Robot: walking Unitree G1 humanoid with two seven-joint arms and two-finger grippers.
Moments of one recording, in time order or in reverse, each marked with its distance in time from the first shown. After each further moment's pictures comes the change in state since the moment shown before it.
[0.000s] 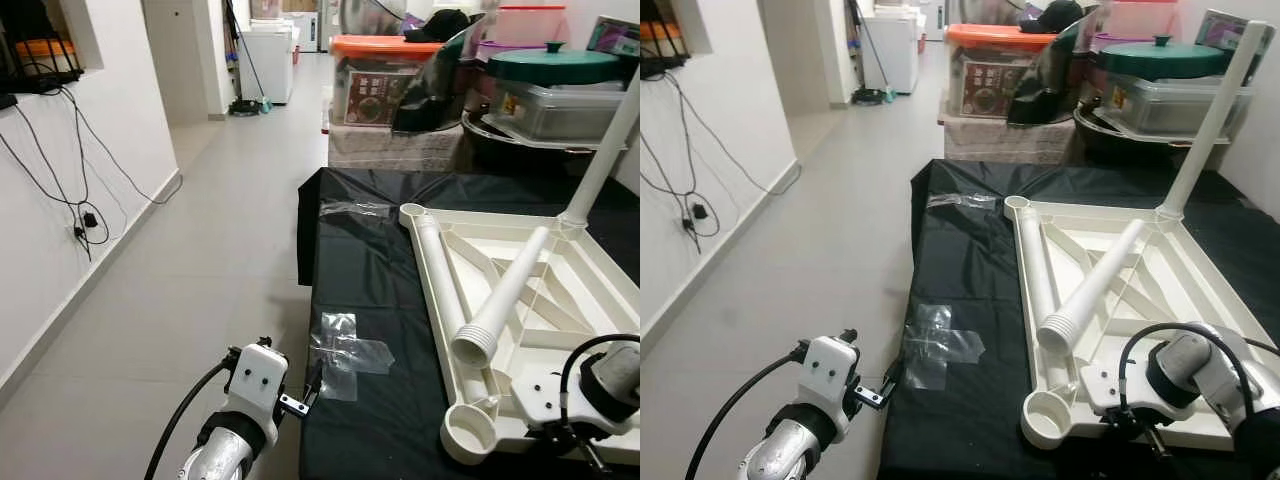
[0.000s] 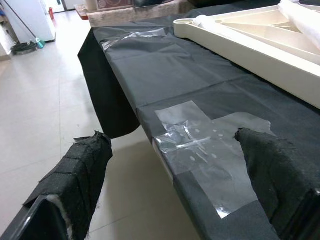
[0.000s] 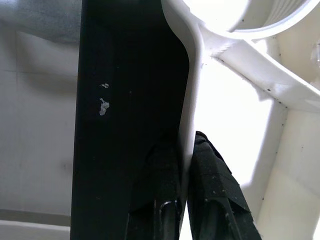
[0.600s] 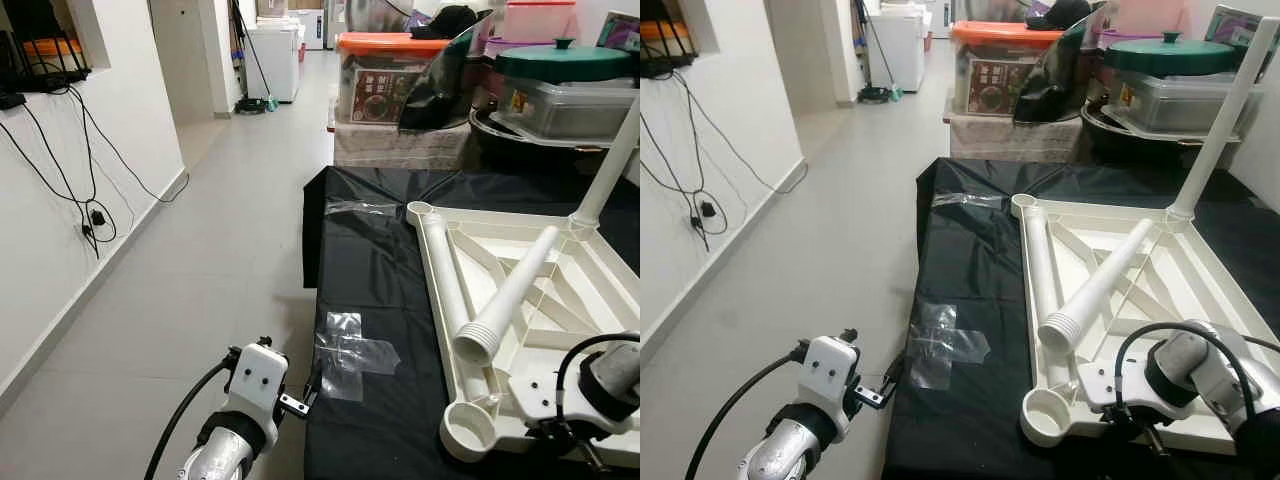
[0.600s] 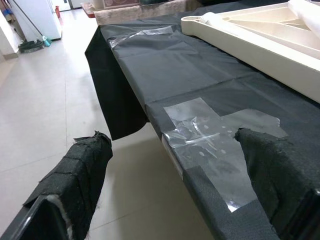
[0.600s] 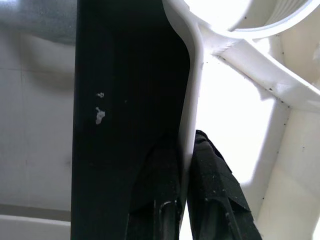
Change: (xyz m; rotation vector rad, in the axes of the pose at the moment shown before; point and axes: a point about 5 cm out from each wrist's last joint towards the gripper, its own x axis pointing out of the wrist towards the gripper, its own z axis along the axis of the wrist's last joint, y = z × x) left arm 0.000 0.000 0.000 0.000 -0.001 0.001; right arm -0.006 0.004 -0.003 0.044 0.053 0.010
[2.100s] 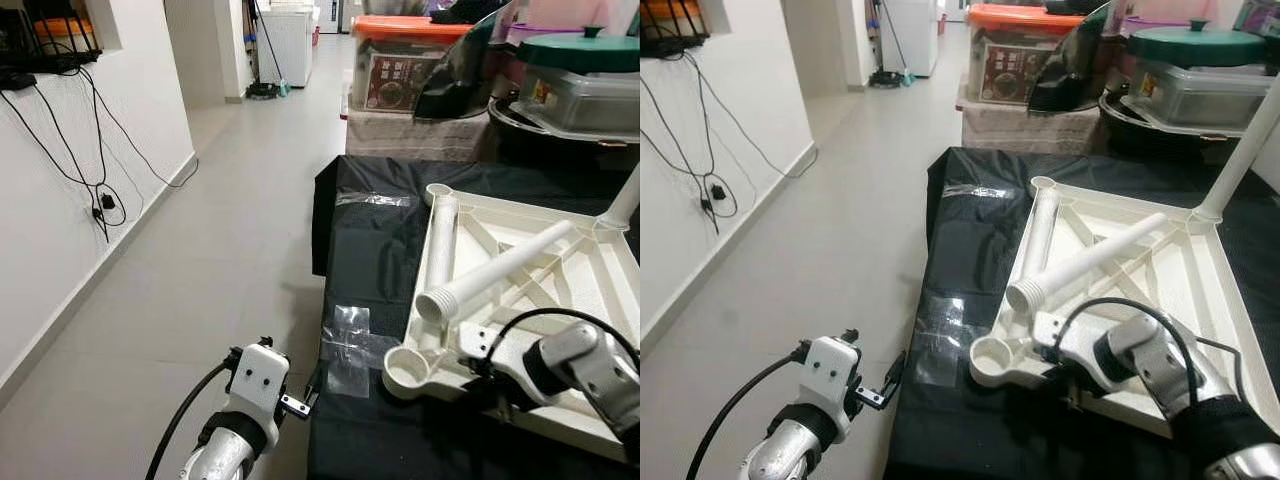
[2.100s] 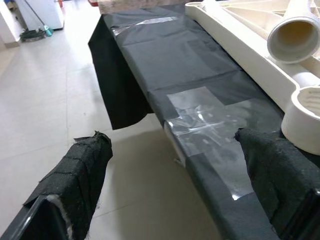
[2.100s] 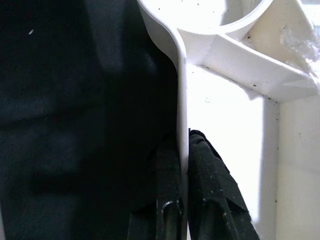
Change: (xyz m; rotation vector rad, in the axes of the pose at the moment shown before) left arm 0.000 -0.002 0.000 0.000 -0.002 -0.008; right arm 0.011 -0.027 0.040 0.285 -0.252 -0.179
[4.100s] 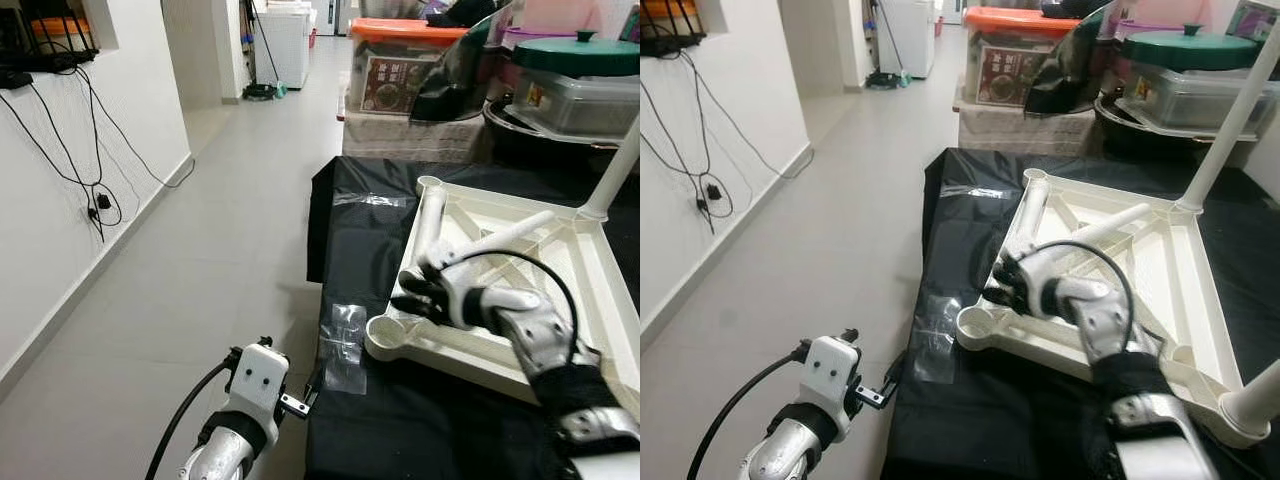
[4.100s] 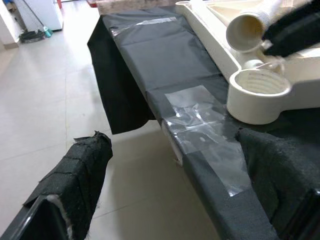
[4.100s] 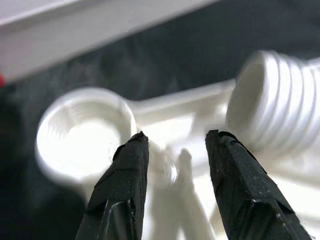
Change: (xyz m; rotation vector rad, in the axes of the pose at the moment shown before) left arm 0.000 0.001 -0.001 0.005 0.003 0.001; right arm 0.013 -0.056 0.050 0.240 -0.411 -0.443
